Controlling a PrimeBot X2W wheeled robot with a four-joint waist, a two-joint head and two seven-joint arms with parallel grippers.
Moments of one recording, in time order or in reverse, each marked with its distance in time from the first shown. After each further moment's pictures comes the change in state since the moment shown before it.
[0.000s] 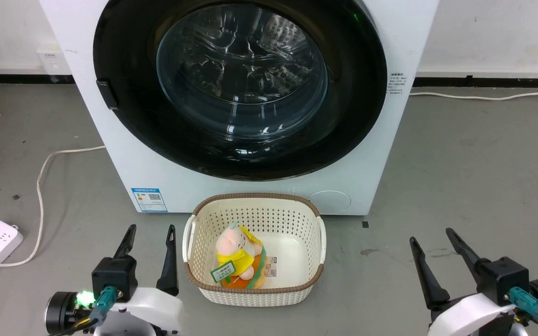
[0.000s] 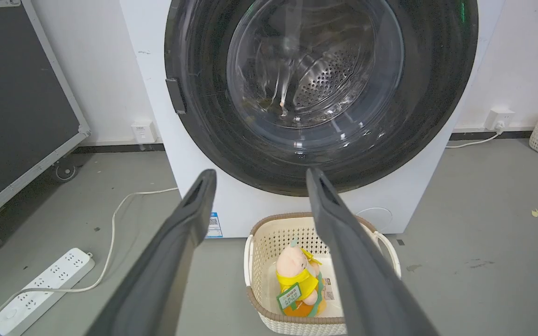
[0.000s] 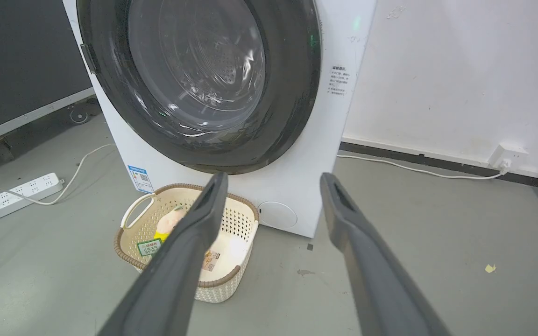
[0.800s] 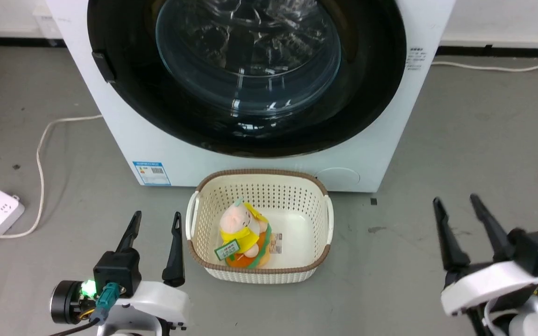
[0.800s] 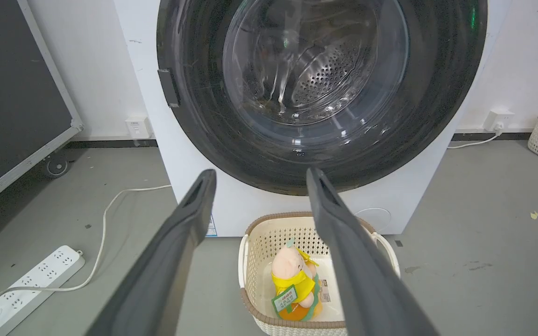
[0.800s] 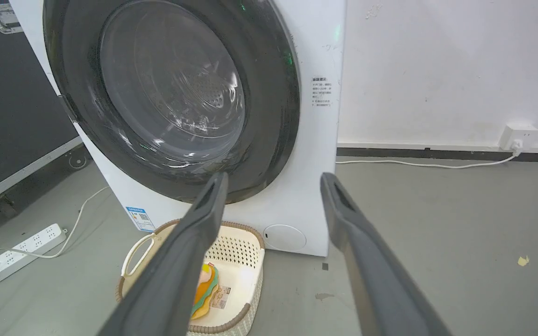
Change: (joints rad) left arm -0.025 0.000 -0.026 -0.010 -0.020 0.007 -0.049; right arm -0.099 -0.009 -0.035 0.038 0.143 0.000 -0.050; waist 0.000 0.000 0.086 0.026
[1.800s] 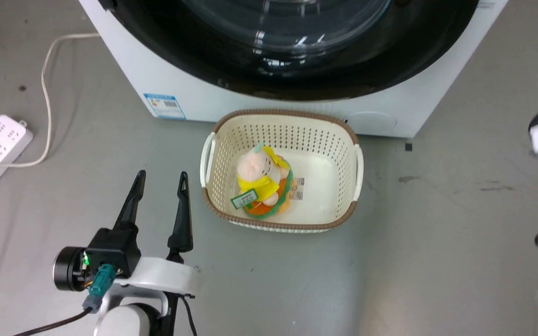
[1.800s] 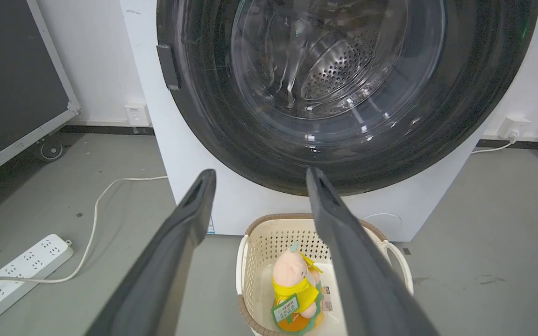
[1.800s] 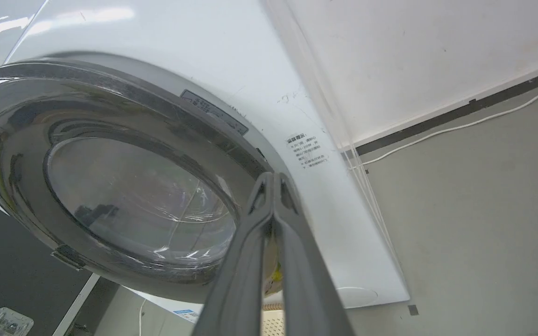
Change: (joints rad) left arm -0.090 0.000 -0.045 -0.047 -0.055 0.018 -0.066; right arm -0.544 0.002 -0.282 0.160 0.345 -0.001 0.270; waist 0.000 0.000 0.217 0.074
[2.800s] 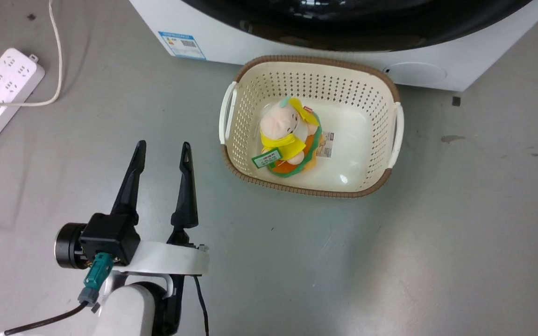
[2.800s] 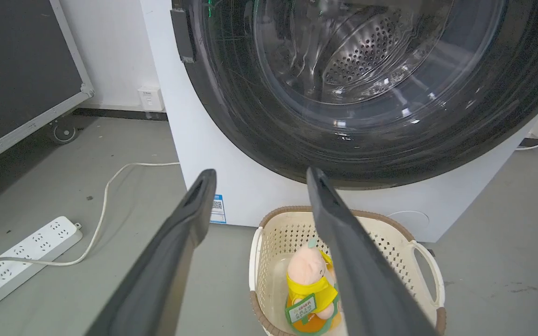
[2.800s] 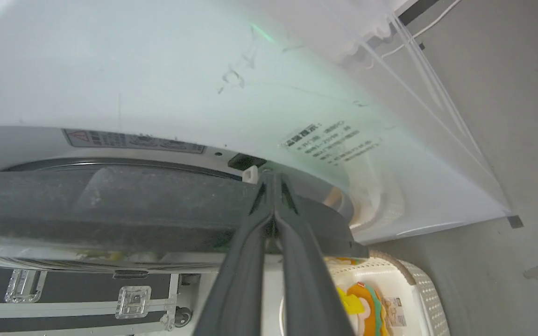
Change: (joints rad) left arm -0.077 0.000 -0.033 -0.016 -0.041 0.027 -0.064; right arm -0.644 -0.042 -0.402 0.444 -0.089 -0.001 0.503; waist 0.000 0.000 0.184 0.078
